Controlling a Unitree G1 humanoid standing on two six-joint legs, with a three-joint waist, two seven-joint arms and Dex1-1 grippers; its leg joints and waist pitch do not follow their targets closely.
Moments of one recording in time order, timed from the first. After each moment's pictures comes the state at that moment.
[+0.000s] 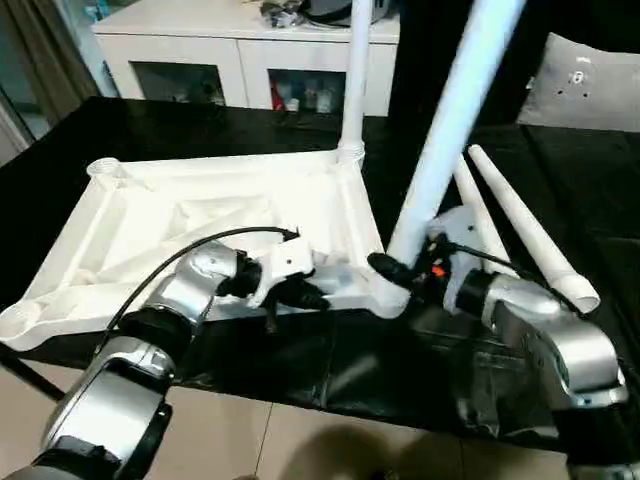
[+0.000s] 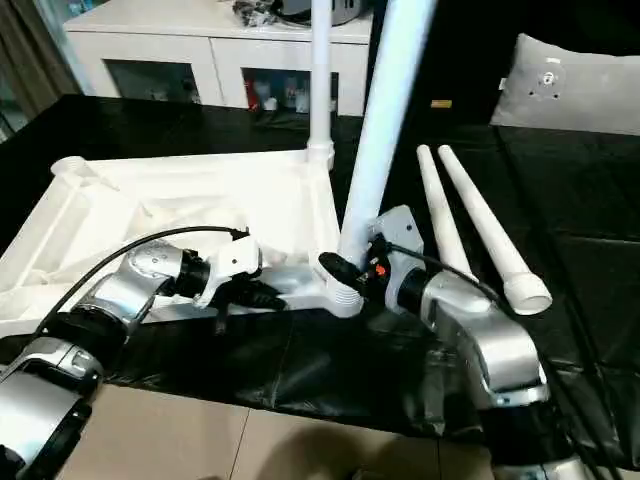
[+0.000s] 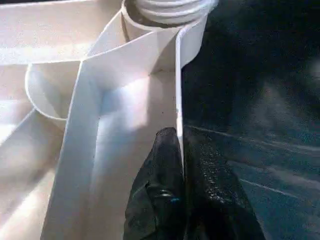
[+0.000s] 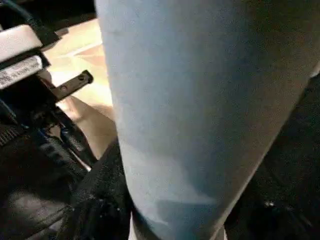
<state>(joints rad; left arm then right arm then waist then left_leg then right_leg) -0.74 0.33 -0.33 0.88 0.06 -0.14 -1.26 -0.32 -0.38 0.09 -0.05 0.31 0.58 0.66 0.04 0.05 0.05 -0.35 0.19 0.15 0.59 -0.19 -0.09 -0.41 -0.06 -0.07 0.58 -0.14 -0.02</state>
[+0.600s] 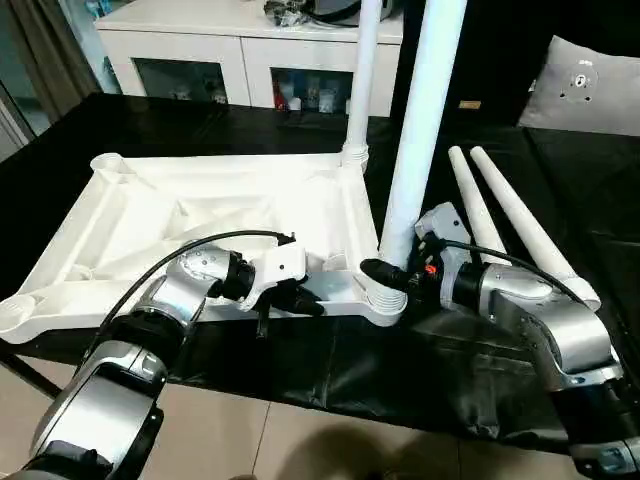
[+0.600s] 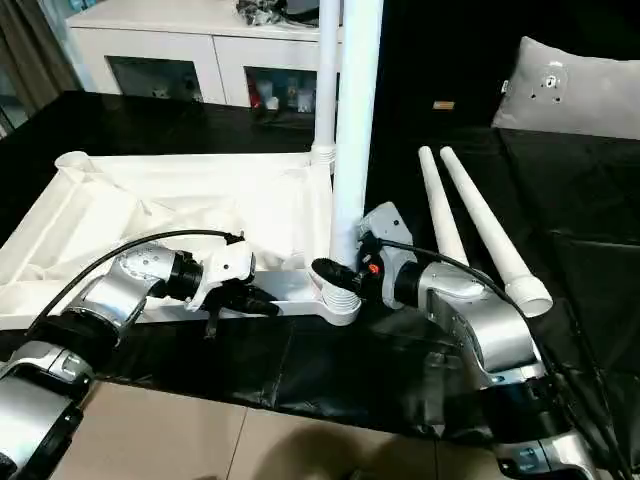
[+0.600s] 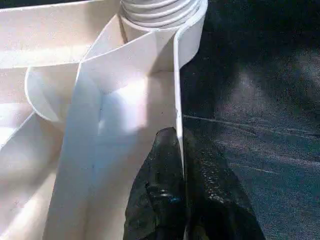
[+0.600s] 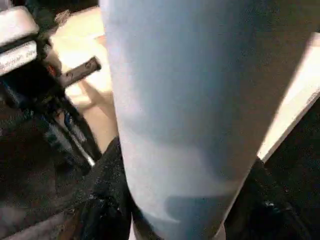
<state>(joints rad) -0.73 0.35 -0.33 0.85 0.07 -0.18 -1.28 -0.39 -0.37 0.11 0.07 0.32 0.57 0.74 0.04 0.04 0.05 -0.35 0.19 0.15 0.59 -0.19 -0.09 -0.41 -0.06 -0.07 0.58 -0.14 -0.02</state>
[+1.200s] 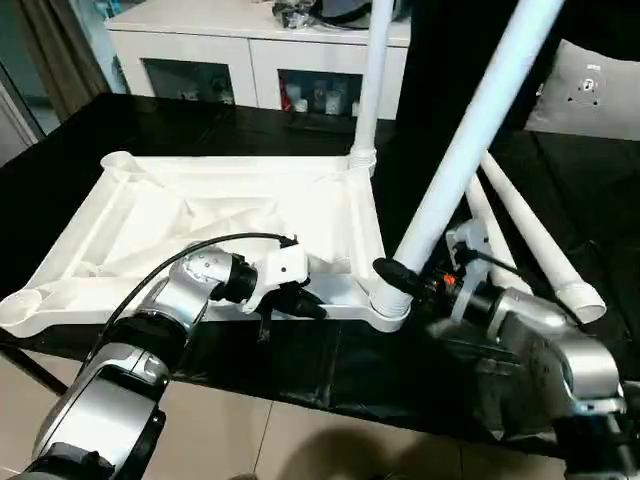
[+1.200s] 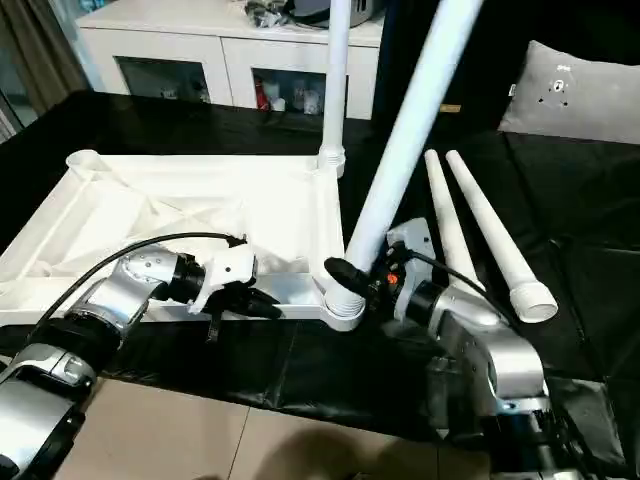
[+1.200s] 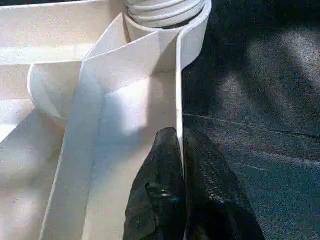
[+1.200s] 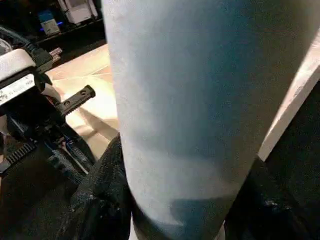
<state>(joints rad) -0.72 0.34 -0.33 0.85 0.07 -0.18 -1.28 -0.24 -0.34 0.03 0.04 0.39 0.47 0.73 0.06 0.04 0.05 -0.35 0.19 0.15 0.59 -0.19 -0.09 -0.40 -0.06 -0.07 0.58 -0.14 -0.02</state>
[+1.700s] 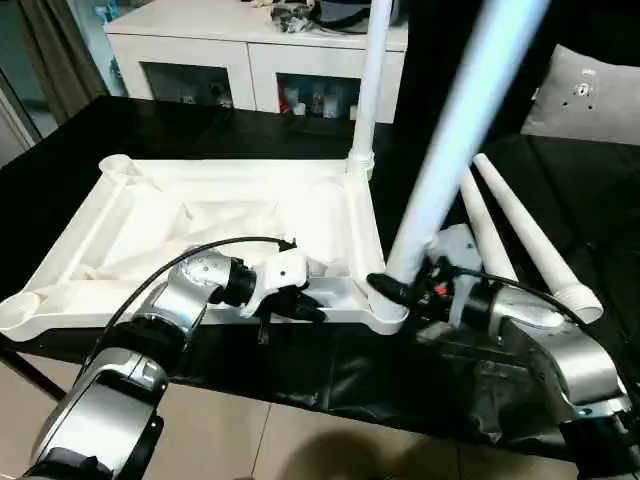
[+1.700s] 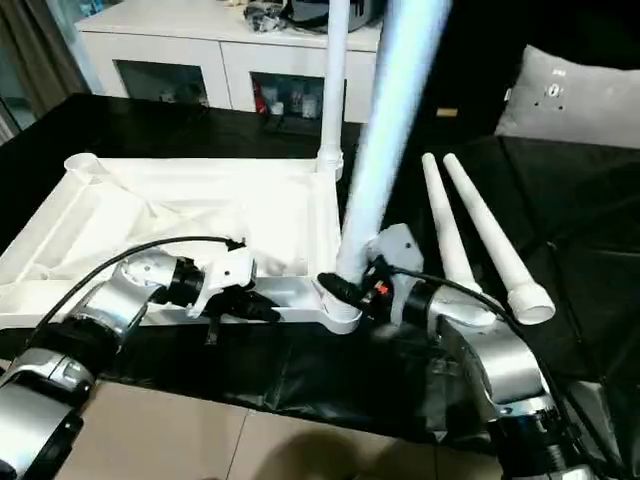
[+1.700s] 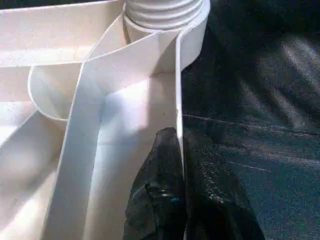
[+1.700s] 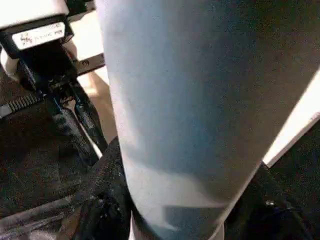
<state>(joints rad) -0.69 0.34 -0.33 0.82 0.07 -0.18 -1.28 -0.27 -0.43 0.17 0.02 0.26 0.39 0.79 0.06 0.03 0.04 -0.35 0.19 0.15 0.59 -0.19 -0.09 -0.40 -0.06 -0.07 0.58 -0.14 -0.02</state>
